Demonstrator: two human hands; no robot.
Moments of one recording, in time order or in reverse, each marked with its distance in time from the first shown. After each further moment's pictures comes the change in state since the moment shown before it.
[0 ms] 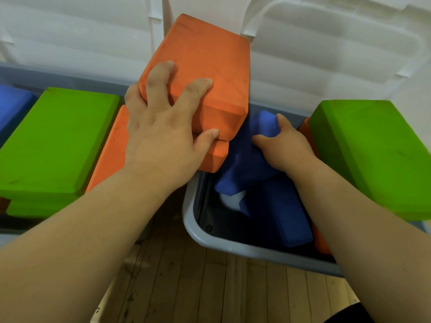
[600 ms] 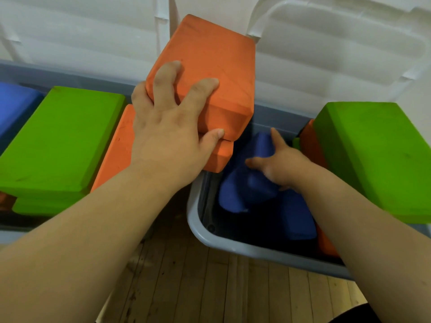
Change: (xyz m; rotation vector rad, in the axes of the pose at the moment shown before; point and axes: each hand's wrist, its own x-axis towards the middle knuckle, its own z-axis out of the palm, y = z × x) left_hand 0.000 0.001 -0.002 0.008 -0.007 -0.005; right_hand -0.029 -0.006 0.005 -0.138 -0.255 0.083
